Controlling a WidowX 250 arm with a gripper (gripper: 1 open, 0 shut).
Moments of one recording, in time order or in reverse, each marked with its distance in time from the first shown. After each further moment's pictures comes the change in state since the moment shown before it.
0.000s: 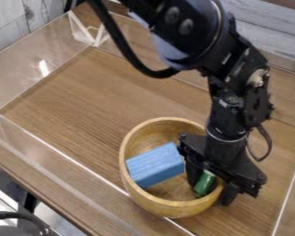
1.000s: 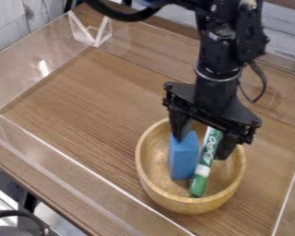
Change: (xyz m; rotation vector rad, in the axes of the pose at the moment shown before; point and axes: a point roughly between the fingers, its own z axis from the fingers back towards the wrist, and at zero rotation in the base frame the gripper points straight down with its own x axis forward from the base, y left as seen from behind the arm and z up) arm 0.016 0.004 0.047 -0.020 -0.106 0.038
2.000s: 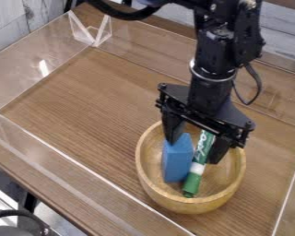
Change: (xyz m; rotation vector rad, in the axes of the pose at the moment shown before) arm -0.008 0.008 0.006 0.035 0.054 0.000
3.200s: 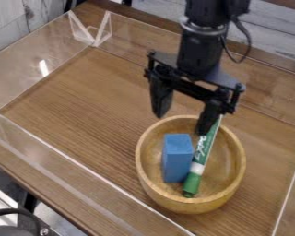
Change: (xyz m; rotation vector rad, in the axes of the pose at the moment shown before) arm 0.006 0.024 0.035 0.022 0.093 0.018
